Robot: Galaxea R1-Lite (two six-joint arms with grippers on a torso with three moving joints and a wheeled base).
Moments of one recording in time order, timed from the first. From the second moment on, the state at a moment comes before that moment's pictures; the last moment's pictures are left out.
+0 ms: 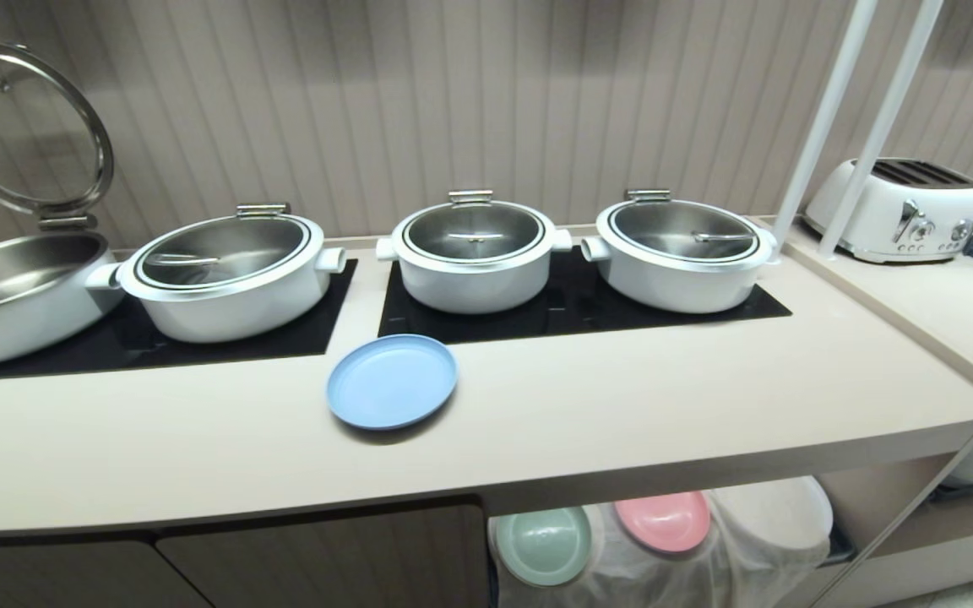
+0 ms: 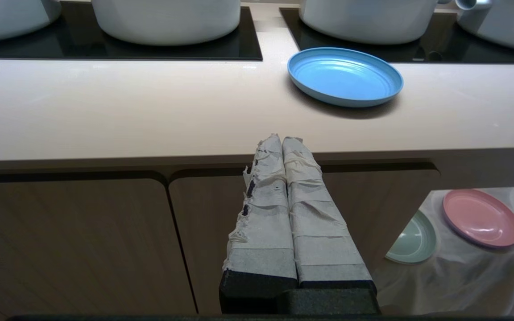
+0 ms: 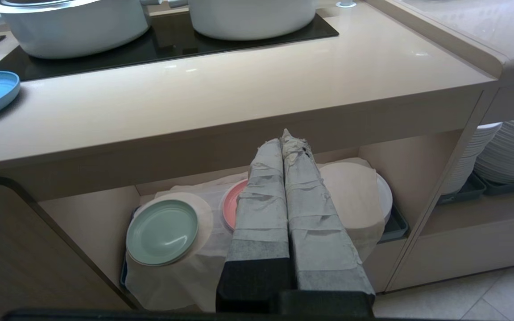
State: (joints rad) left arm 0.00 0.00 0.00 -0.01 0.01 -0.06; right arm 0.00 0.00 0.00 0.00 -0.06 0.08
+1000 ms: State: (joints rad) left arm 0.00 0.00 0.00 -0.01 0.01 -0.07; right arm 0.00 0.00 0.00 0.00 -0.06 0.08
